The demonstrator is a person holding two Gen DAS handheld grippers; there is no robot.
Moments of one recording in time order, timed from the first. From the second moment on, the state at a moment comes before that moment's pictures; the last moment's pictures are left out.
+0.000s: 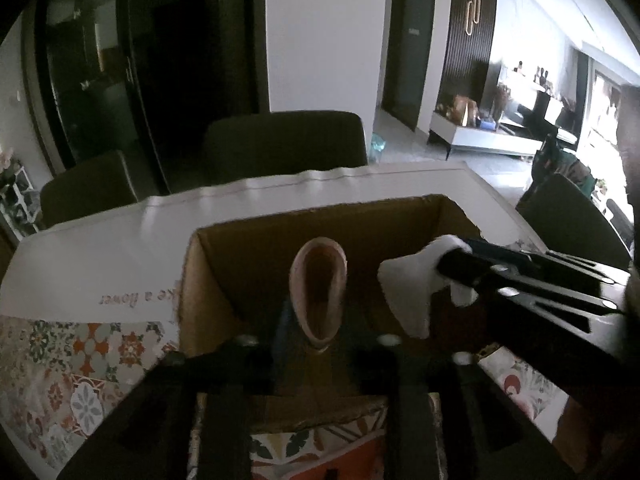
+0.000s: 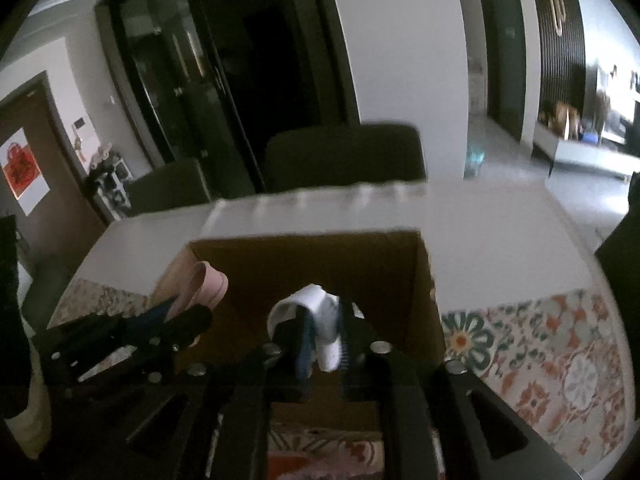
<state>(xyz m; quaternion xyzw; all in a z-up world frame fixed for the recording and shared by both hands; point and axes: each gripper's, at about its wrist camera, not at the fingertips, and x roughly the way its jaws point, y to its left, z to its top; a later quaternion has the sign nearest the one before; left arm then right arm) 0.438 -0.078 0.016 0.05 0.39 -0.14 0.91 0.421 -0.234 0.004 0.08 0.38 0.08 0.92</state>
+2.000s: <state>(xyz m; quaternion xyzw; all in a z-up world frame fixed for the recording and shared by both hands) 0.157 -0.060 -0.011 0.06 0.32 -0.06 0.94 0.149 -0.243 -0.024 -0.01 0.34 -0.04 0.94</state>
